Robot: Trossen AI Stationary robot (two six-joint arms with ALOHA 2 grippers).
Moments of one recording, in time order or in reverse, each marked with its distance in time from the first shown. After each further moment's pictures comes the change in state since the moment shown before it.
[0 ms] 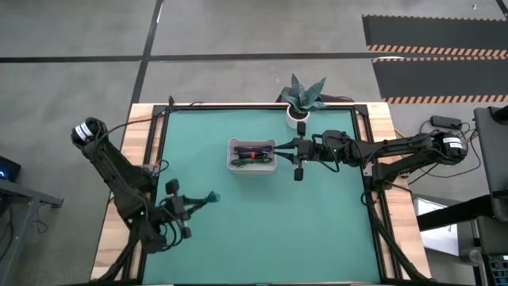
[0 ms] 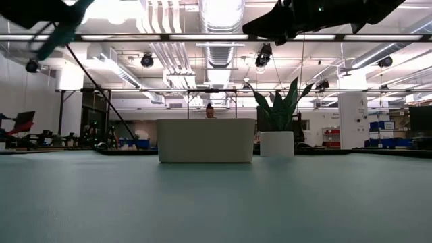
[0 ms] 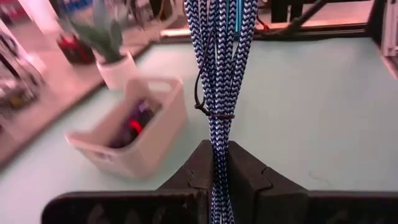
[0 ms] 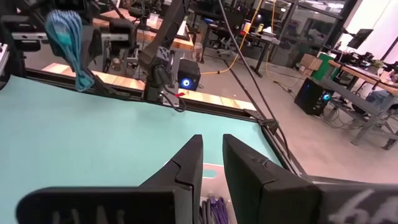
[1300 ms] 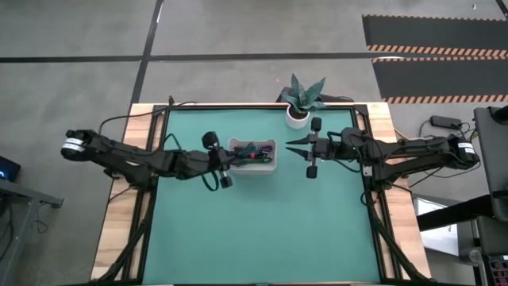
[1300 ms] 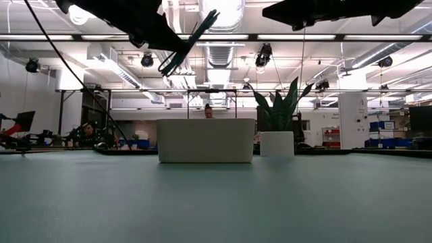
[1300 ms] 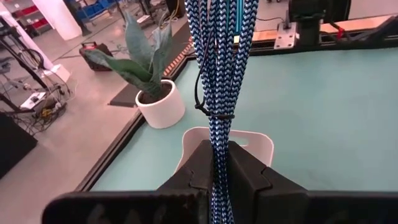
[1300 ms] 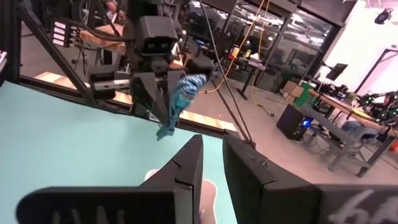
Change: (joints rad) left arm 0.836 0.006 0.003 0.626 0.604 0.906; right arm -0.013 -0.203 -0.072 -0.039 -0.002 -0.096
